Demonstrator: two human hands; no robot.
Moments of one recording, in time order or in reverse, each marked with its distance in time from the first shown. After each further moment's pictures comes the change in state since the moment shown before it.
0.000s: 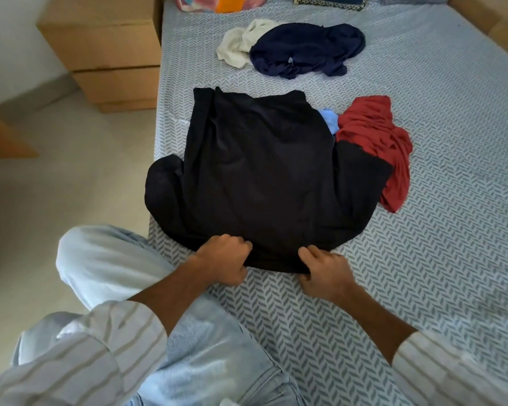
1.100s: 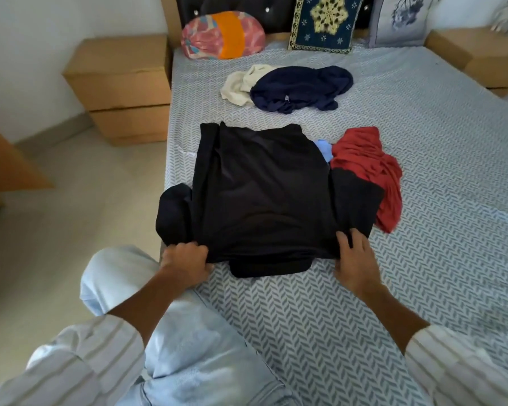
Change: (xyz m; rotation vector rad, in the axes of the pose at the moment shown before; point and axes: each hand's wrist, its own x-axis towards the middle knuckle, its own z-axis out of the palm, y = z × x) left_hand -0.033 -0.068 -0.014 0.053 -0.046 -0.462; right_hand 0.020 0.061 -0.027 -0.087 -0.223 0.492
